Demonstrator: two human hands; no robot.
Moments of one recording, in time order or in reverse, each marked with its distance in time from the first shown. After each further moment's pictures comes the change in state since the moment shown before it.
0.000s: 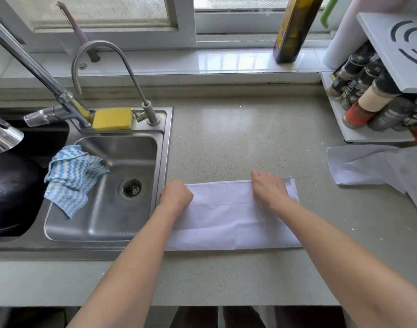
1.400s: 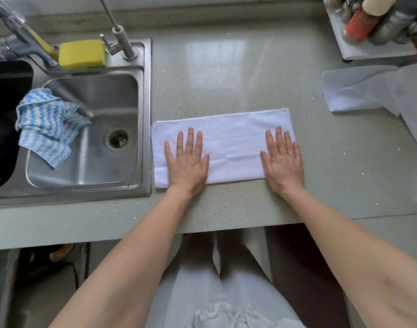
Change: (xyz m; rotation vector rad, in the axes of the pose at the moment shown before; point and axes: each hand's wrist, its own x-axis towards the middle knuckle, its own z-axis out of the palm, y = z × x) left_hand -0.072 -0.015 0.095 0.442 0.234 0.351; right_hand -0.105 0.019 0.099 0.244 0.167 0.211
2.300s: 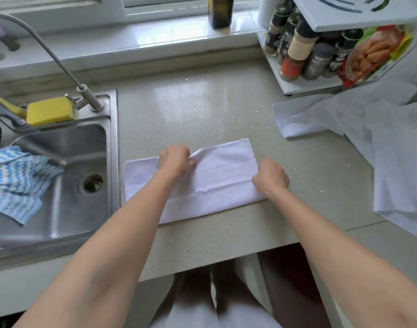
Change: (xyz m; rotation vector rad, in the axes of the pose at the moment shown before) left_hand 0.105 0.052 -0.072 -0.139 -0.135 0.078; right_hand 0.031 0.025 -0.070 0.201 -0.117 0.491
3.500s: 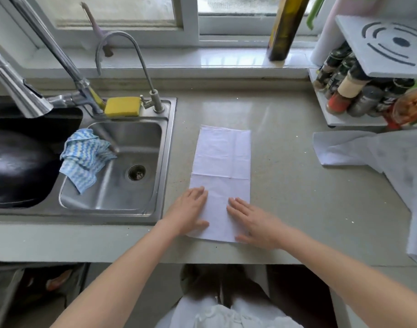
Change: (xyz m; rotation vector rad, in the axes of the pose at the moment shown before) left_hand -0.132 -0.077 0.042 0.044 -0.140 0.192; right_hand -0.076 -0.017 0.046 -0.431 -0.365 -1.140
